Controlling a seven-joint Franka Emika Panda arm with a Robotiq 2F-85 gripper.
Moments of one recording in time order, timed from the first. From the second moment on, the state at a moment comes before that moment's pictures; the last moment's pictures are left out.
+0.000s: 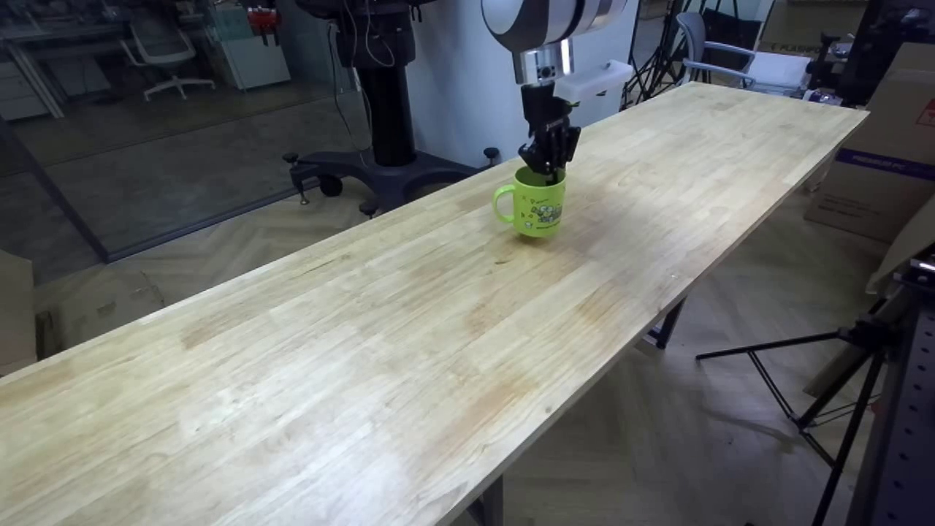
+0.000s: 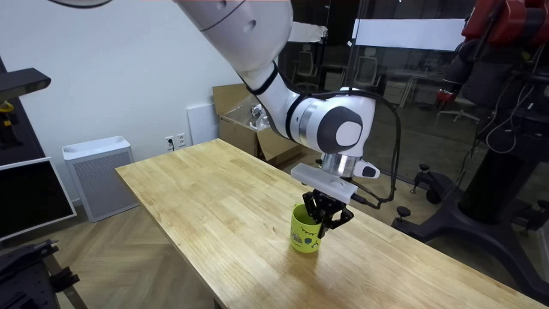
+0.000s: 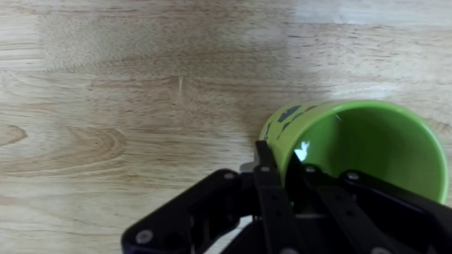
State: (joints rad) arm -0.20 0.84 -0.07 -1.53 -0.01 2.19 -0.20
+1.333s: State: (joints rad) arm -0.19 0.91 -0.07 -1.44 0.00 2.28 -0.11
